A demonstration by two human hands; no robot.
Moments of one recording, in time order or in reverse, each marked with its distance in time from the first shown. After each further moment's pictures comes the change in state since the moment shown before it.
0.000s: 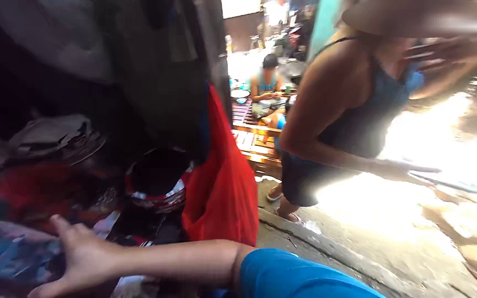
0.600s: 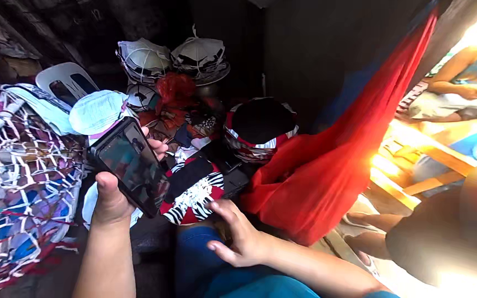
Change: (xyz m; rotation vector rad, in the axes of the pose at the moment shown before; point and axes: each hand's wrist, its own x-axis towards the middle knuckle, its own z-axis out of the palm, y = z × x) left_hand -0.043 0.055 0.006 0.001 -0.324 0.246; right_hand -0.165 0.030 -0.069 -0.078 -0.098 -0.623
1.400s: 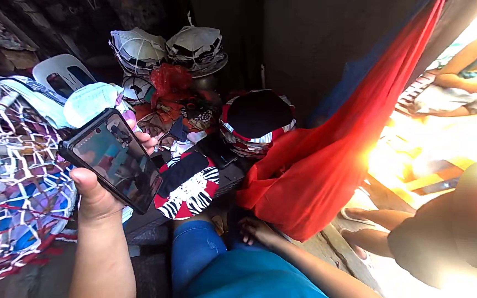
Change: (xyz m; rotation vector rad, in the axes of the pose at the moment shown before) left_hand 0.000 0.003 0.003 0.053 0.025 0.024; right_hand -0.156 0.071 -0.031 0.519 -0.315 1.488
